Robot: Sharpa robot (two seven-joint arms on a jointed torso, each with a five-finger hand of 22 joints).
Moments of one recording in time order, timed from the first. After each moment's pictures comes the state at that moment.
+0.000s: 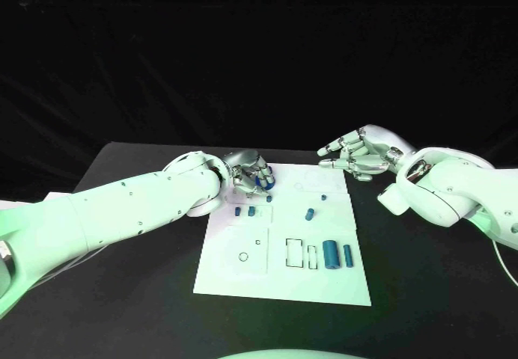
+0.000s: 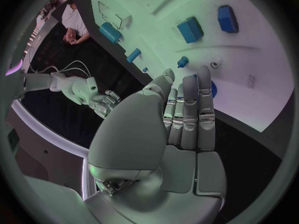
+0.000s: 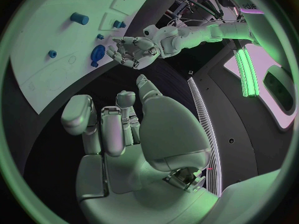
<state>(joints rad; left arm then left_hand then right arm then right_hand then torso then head) 1.24 -0.56 -0.05 1.23 -1.21 -0.17 -0.03 1.52 -0.13 0.24 0.07 0.10 0.90 0.14 0.28 0.18 1.00 0.09 0.35 0.17 1.18 0.01 0.81 0.69 0.18 1.21 0.10 0.41 0.76 1.30 -0.95 -0.04 1.59 -0.80 -0.27 0.09 1.31 -0.01 0.02 0.06 0.21 0.98 0.15 0.09 0.07 1.22 0.06 0.92 1.03 1.46 -0.02 1.39 1.29 0.09 1.29 0.09 1.26 1.05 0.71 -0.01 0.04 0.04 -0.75</state>
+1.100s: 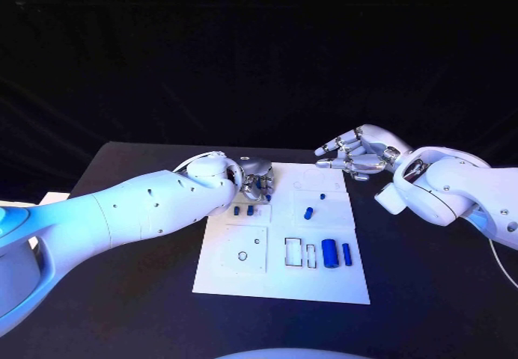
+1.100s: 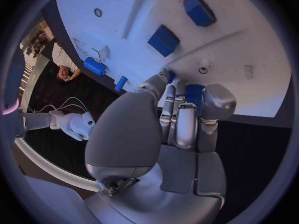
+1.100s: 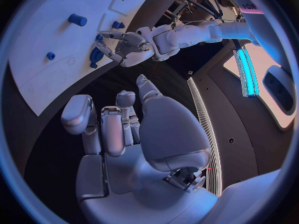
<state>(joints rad) 1.24 -0.47 -0.06 1.15 -1.53 -0.07 -0.08 1.45 -0.16 0.30 0.08 0.10 1.05 0.12 0.18 0.11 1.13 0.06 0.25 0.07 1.47 -0.02 1.34 1.19 0.12 1.46 0.08 0.99 1.16 1.30 -0.94 -0.04 1.59 -0.80 -0.27 0.09 1.31 -0.01 0.02 0.06 0.22 0.98 0.15 0.10 0.07 1.22 0.06 0.92 1.03 1.46 -0.02 1.39 1.29 0.09 1.29 0.09 1.25 1.05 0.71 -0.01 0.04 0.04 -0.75</state>
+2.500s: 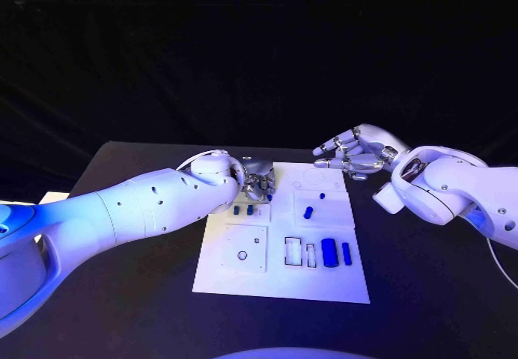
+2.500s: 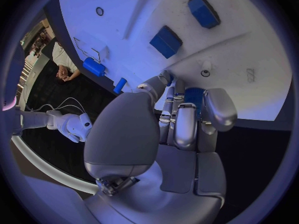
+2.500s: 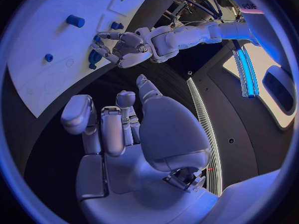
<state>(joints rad) 1.24 -0.45 -0.06 1.14 -1.52 -0.03 -0.10 1.42 -0.18 0.39 0.05 0.10 1.04 0.14 0.10 0.08 1.18 0.07 0.15 0.06 1.47 -0.03 1.33 1.14 0.10 1.47 0.07 1.08 1.24 1.30 -0.94 -0.04 1.59 -0.80 -0.26 0.09 1.31 -0.01 0.02 0.06 0.22 0.98 0.15 0.10 0.07 1.22 0.06 0.92 1.03 1.46 -0.02 1.39 1.29 0.09 1.29 0.09 1.25 1.05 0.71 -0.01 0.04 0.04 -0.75</state>
